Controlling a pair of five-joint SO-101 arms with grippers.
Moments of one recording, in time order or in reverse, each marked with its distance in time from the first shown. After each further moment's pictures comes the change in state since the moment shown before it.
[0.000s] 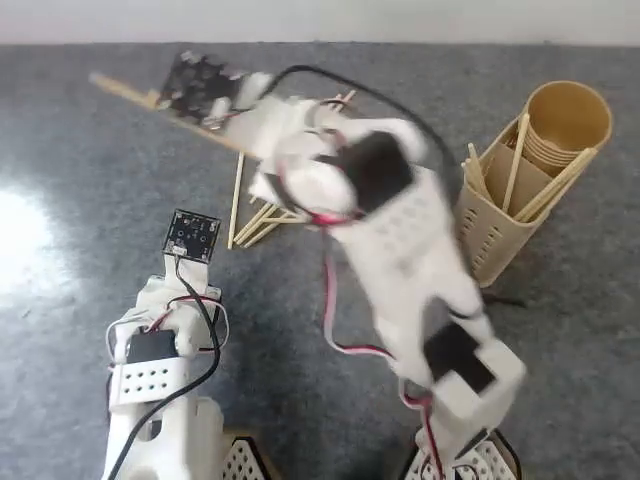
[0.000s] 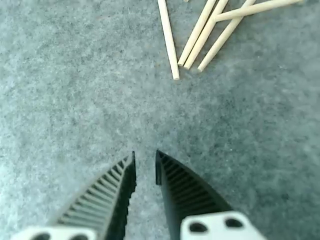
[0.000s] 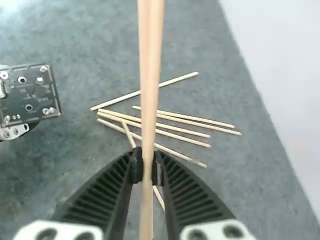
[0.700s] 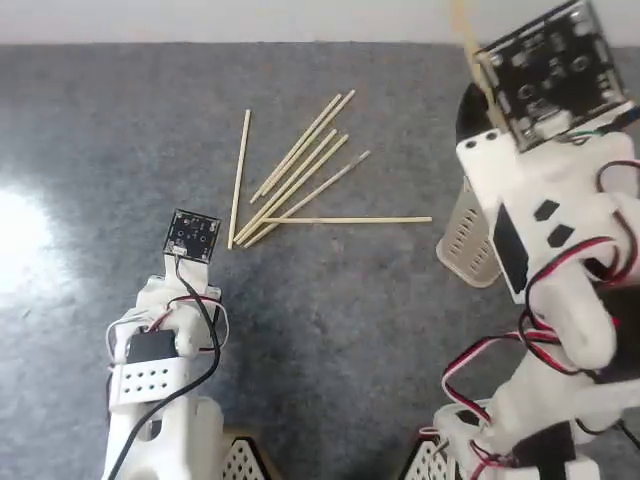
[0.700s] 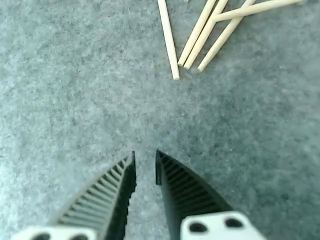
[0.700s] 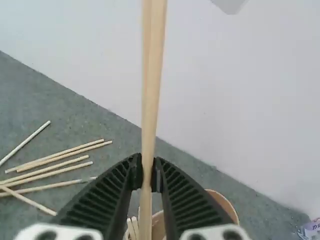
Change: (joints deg) left arm 0.0 0.0 0.0 0.0 0.0; right arm 28.2 -25.9 2.0 -3.8 -9.4
